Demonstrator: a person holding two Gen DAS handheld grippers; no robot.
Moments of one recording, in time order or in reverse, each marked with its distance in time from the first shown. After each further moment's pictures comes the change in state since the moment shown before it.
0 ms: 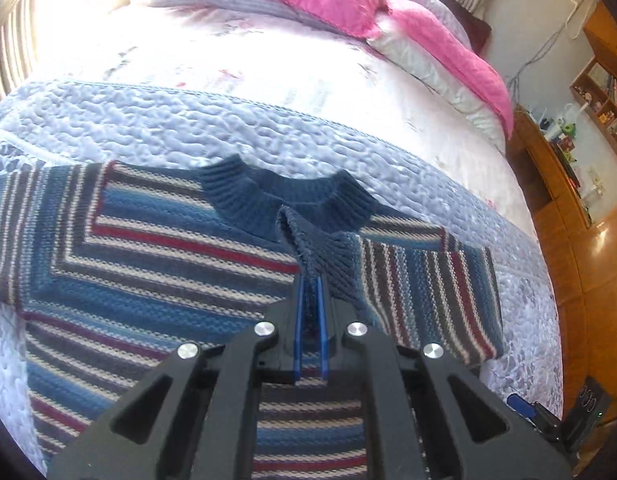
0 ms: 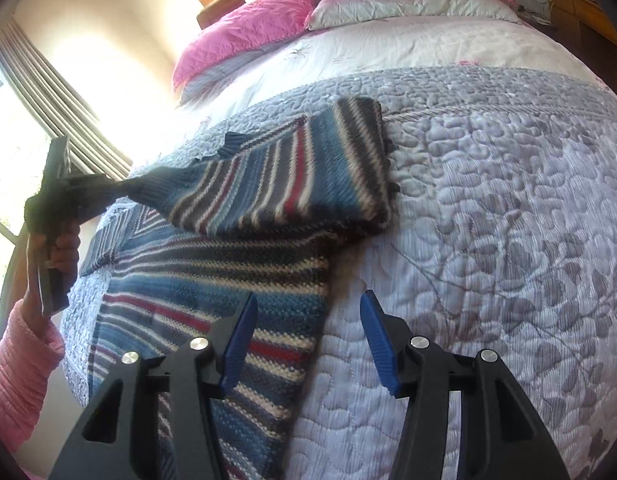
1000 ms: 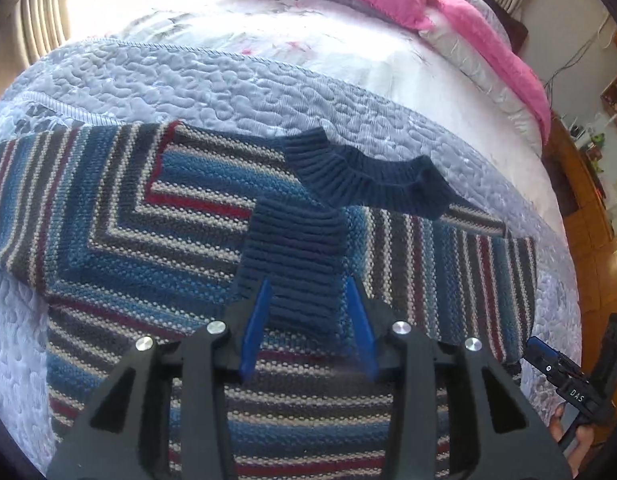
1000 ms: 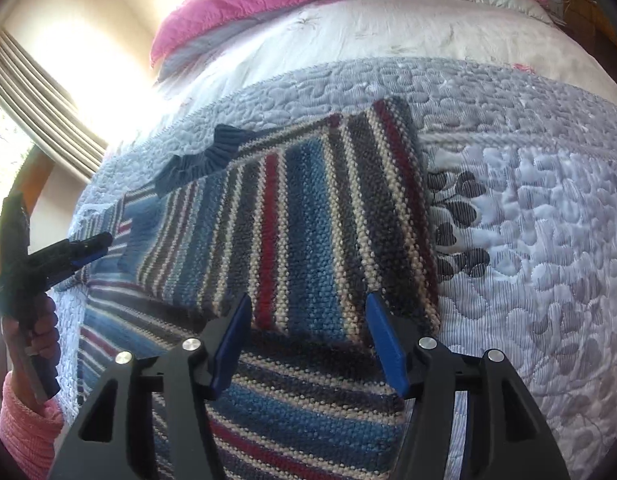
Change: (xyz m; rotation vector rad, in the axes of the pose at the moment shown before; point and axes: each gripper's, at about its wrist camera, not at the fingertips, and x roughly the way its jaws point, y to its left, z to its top) left arm 0.027 0.057 -0.021 -0.048 0.068 0.094; right arm 0.098 0.046 0.063 0.001 0.131 -0.092
